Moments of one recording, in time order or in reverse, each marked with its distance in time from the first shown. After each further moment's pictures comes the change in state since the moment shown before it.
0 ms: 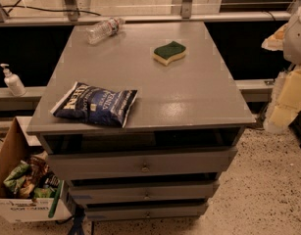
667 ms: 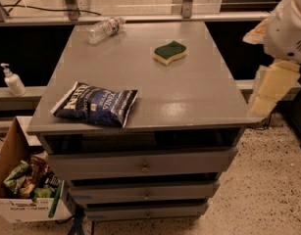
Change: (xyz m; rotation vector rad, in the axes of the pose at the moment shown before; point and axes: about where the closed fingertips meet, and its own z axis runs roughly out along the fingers) arm -0.024 -0.019 0.013 0.014 -0.056 -0.061
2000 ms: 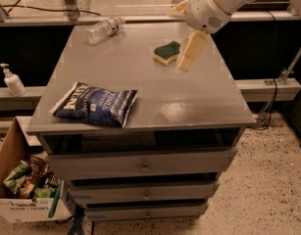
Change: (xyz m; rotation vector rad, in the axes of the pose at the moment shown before) arm -0.144 -0.126 0.093 -0.029 -0.429 -0.272
